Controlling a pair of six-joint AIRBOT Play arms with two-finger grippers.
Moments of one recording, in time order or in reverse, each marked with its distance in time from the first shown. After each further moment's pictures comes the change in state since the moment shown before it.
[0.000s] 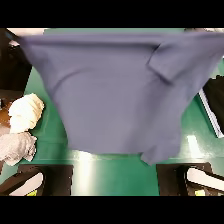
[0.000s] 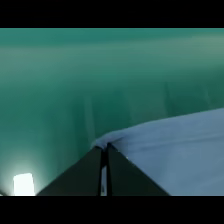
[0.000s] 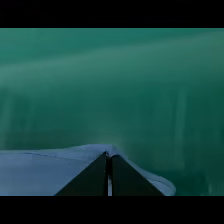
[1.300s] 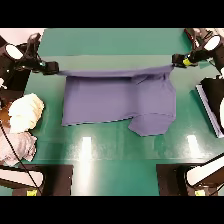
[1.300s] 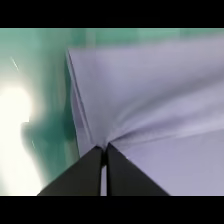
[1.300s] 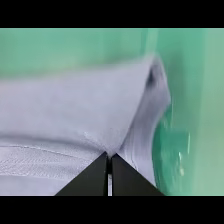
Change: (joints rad) left arm 0.000 -0.493 -0.093 -0.003 0.180 0.108; right arm 0.262 -0.492 -0.057 -0.277 -0.290 -0.002
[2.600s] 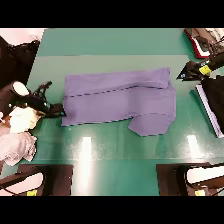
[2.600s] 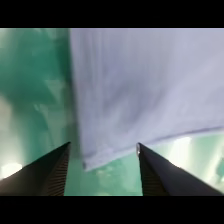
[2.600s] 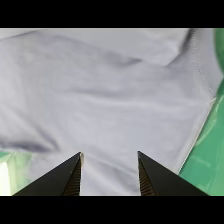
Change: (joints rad) left arm 0.000 0.345 -0.678 -0.020 -0.122 -0.068; right arm -0.134 0.179 -0.095 0.244 0.450 -0.101
